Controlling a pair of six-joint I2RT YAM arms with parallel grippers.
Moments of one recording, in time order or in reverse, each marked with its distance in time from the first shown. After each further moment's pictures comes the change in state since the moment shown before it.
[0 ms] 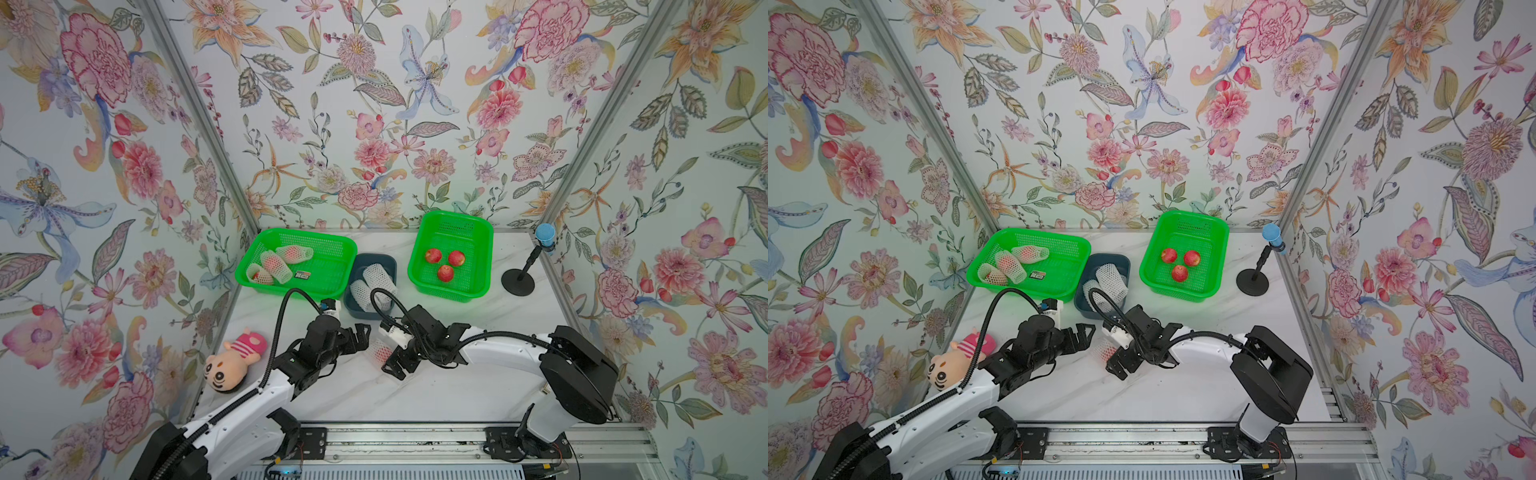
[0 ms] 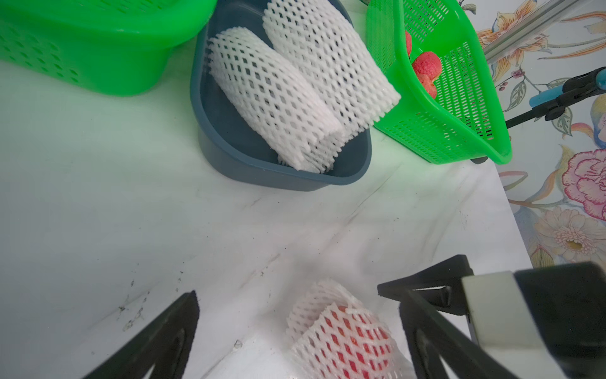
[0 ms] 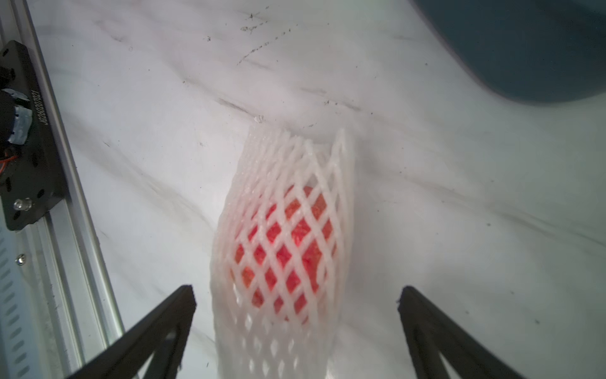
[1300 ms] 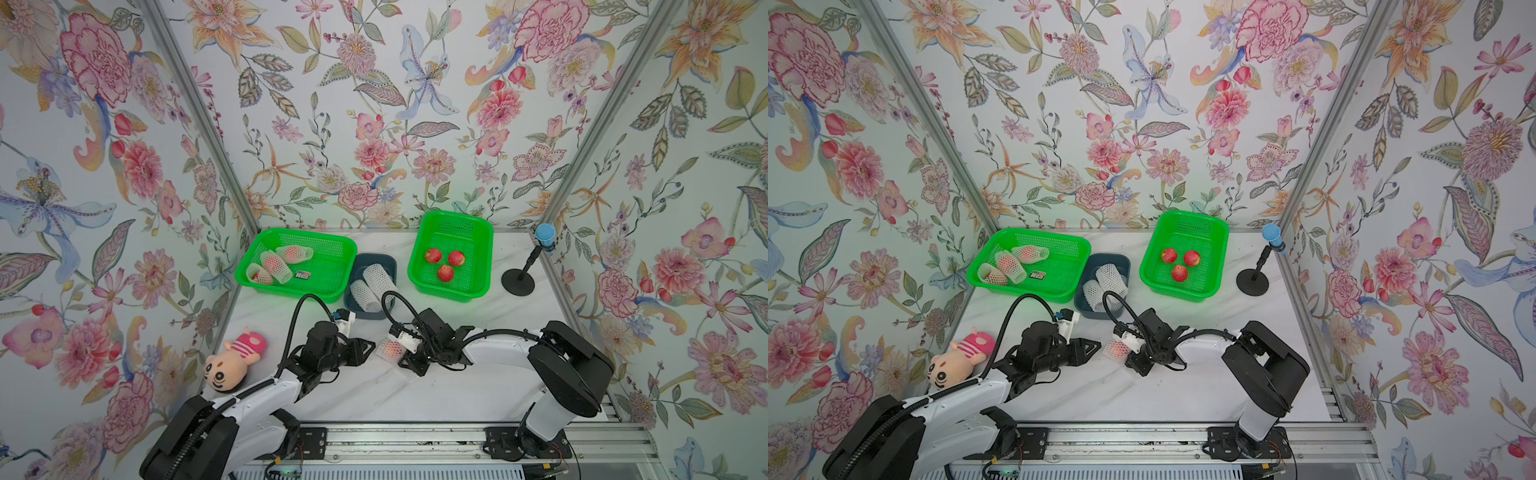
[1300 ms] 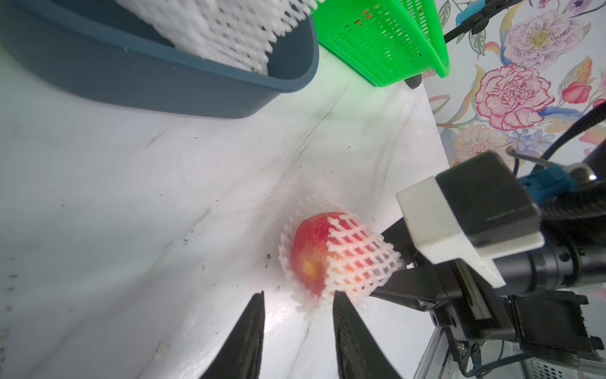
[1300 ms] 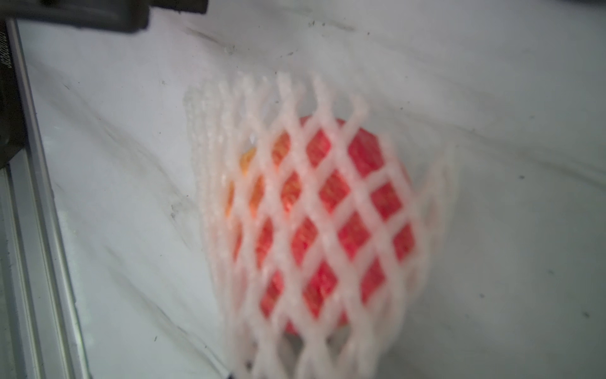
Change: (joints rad) left arm 0.045 0.167 -0.154 0.341 0.409 0.021; right arm -0.094 0.010 -0.120 0.084 -0.113 -0.133
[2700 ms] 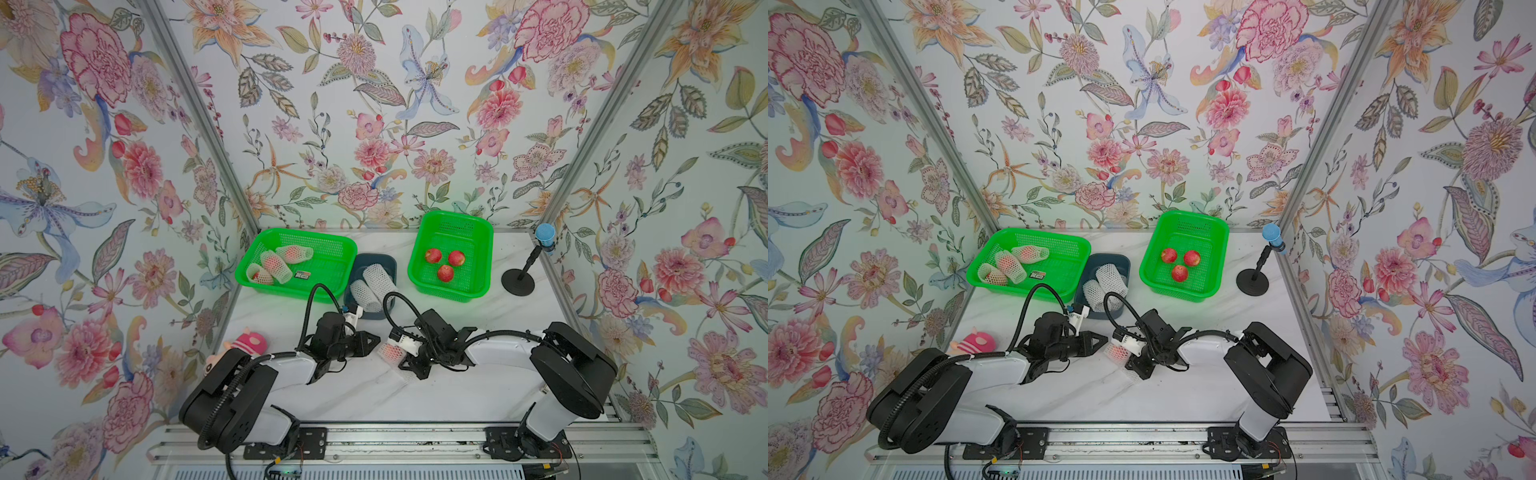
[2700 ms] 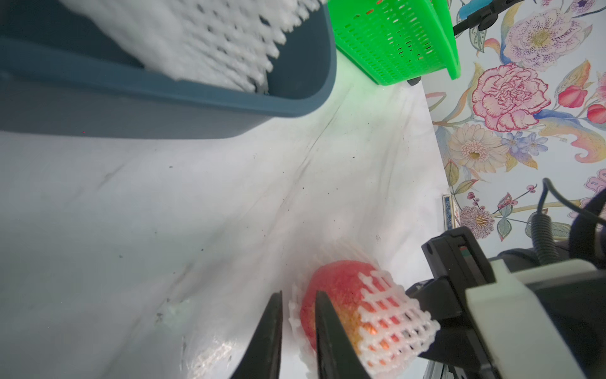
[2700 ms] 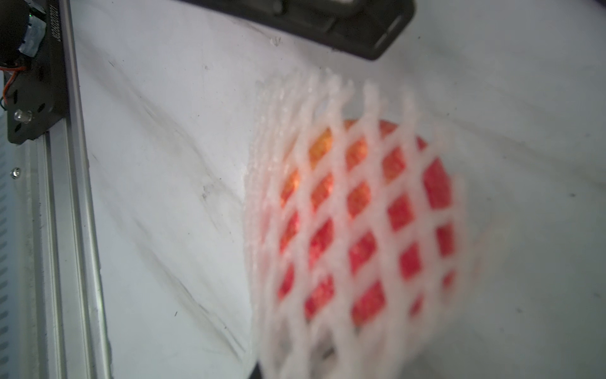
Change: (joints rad) left arm 0.045 0.313 0.080 0.204 0.097 0.008; right arm -0.001 -0.016 -0.025 0.013 -0.070 -0.074
